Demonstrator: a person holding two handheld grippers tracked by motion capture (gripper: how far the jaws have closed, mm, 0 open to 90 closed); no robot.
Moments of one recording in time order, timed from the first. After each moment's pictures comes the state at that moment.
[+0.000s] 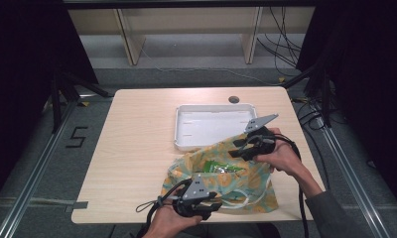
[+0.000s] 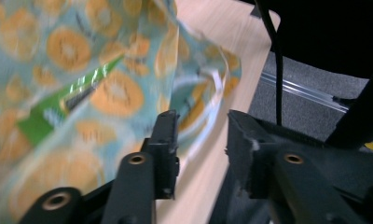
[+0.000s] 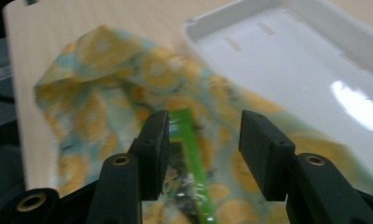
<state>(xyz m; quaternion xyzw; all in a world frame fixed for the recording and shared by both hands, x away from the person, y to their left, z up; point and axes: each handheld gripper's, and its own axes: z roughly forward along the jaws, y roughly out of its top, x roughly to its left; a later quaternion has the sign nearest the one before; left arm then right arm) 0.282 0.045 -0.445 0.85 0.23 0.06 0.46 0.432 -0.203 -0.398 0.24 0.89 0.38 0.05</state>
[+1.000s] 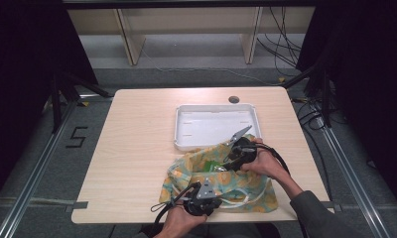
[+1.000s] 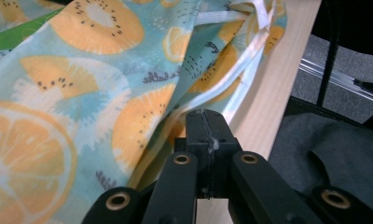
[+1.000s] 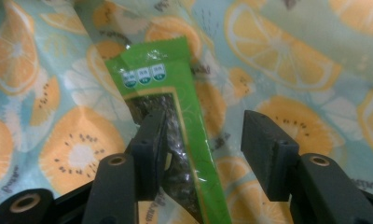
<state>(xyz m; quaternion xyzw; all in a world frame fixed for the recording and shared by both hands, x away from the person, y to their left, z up) 0.310 0.016 -0.498 0.88 0.24 0.06 0.40 0.450 -0.176 -0.463 0.27 0.93 0.26 0.03</state>
